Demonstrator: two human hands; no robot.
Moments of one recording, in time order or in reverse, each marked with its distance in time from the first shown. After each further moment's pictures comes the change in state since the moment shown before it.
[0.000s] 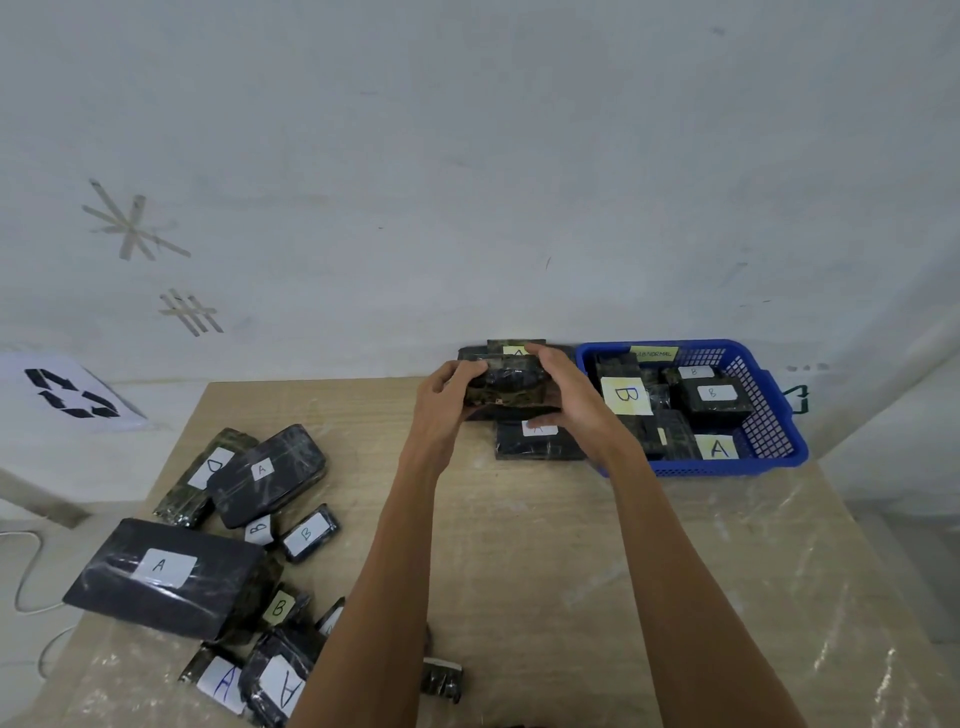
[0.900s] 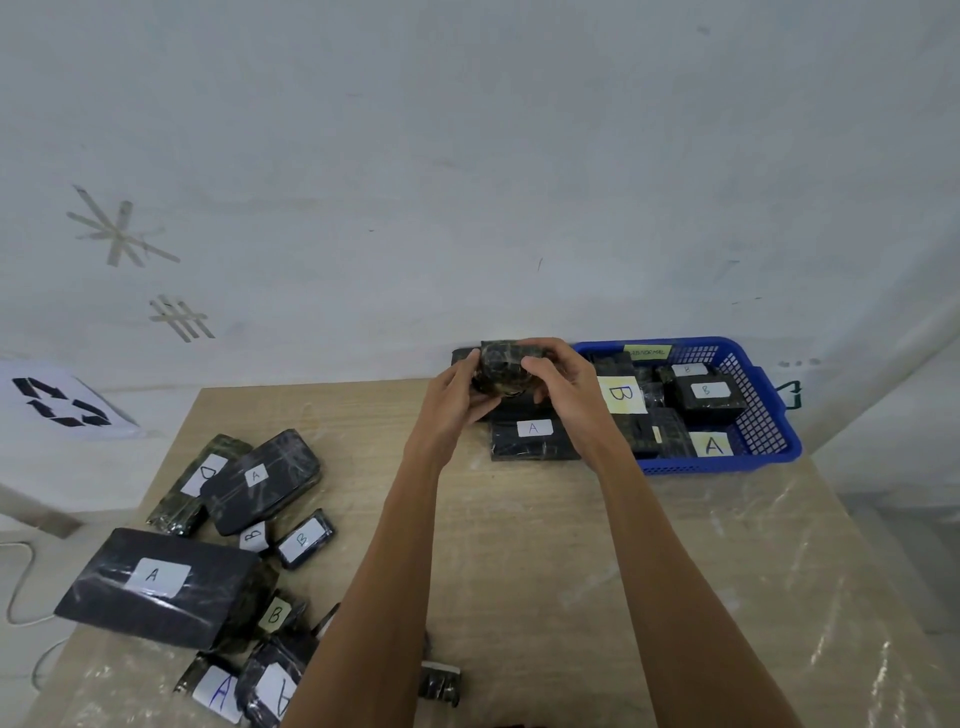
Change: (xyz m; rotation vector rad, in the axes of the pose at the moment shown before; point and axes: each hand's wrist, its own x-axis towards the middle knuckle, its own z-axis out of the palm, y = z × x) left_hand 0.008 0.001 0.012 -0.001 -0.101 -0.066; right_hand -0.002 -0.004 0.006 0.020 0.191 -0.239
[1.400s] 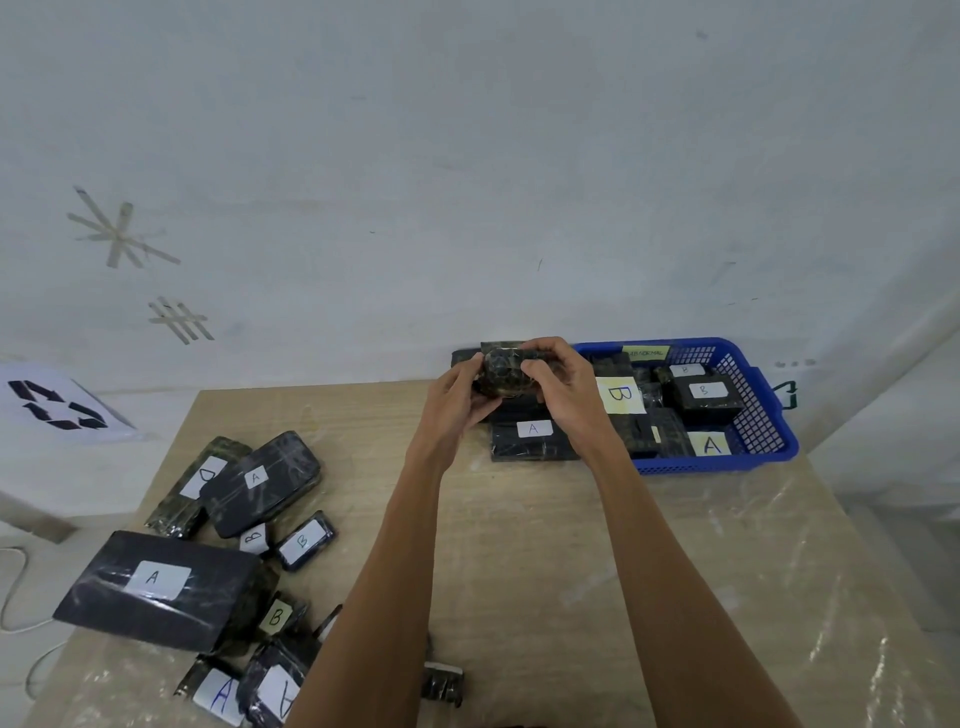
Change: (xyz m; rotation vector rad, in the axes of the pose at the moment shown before) left_hand -0.006 0.000 -0.001 -0.030 -0.007 0.012; right_hand 0.001 0.002 0.006 -0.088 0.038 -0.050
